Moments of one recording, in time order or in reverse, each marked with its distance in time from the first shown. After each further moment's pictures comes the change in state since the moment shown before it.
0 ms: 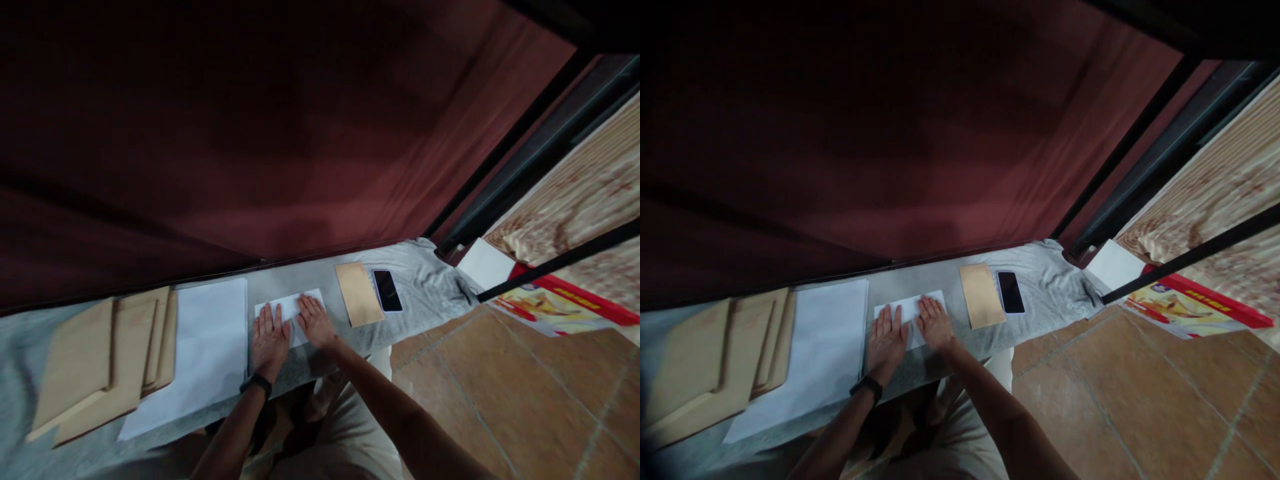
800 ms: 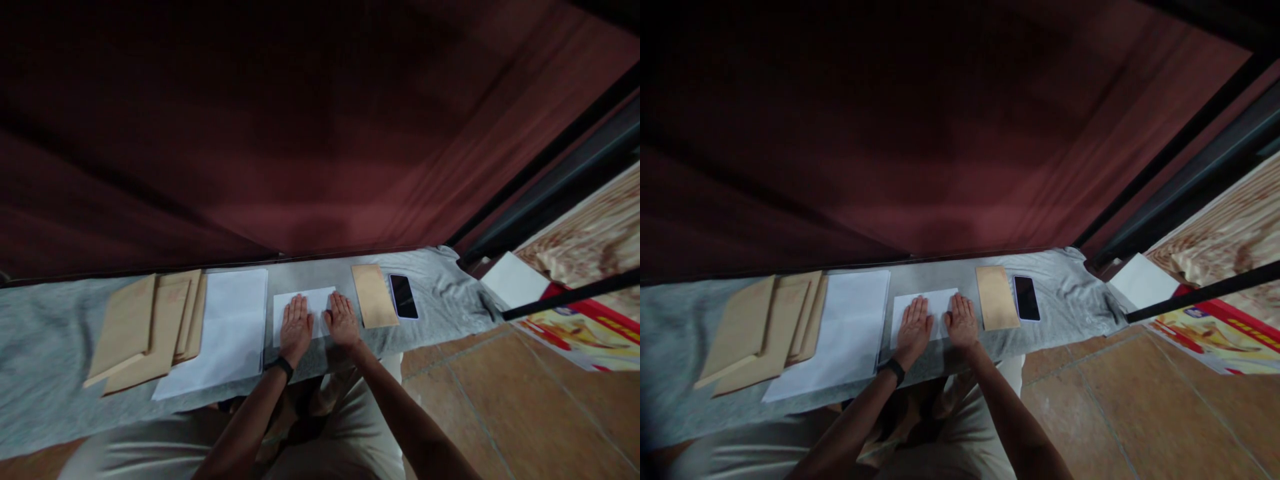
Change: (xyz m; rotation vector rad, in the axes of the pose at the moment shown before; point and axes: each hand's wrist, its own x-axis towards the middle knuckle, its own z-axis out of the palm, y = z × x) left_hand 0.004 0.017 0.014 -0.049 -0.061 0.091; right_hand -0.029 0.021 -0.008 -0.042 0.096 0.121
